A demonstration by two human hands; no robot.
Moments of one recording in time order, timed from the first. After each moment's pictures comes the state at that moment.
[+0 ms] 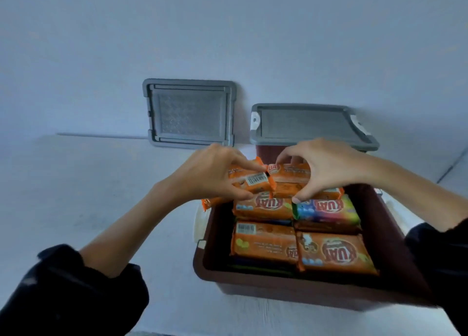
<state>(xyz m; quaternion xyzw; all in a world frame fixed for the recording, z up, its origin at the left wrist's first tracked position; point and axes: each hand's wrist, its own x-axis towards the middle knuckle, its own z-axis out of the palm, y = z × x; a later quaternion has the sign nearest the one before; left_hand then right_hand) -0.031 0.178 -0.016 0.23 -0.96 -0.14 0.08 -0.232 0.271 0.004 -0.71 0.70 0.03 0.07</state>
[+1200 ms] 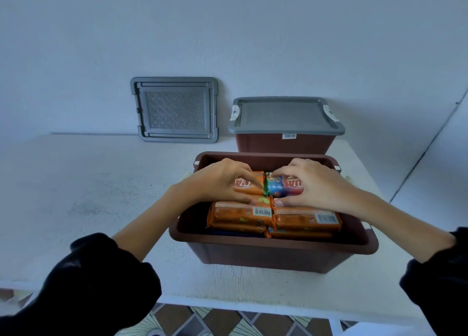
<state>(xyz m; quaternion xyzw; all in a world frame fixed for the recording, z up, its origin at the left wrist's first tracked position) -0.071 0.211 -0.059 0.12 -0.98 -0.16 0.04 -0.244 0.342 -0.052 -0.68 0.72 -0.09 0.06</state>
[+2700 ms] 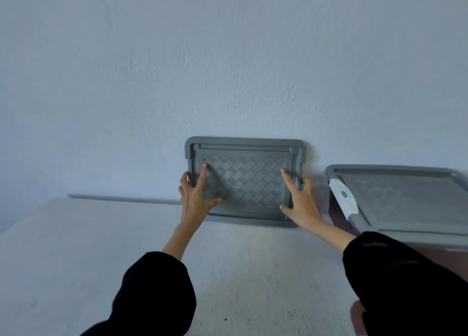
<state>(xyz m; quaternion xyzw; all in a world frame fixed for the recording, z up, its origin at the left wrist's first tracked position) 0.008 -0.181 -0.154 0.48 -0.78 -0.16 0.37 -0.209 -0.043 -0.132 -0.55 0.79 -0.26 0.02</state>
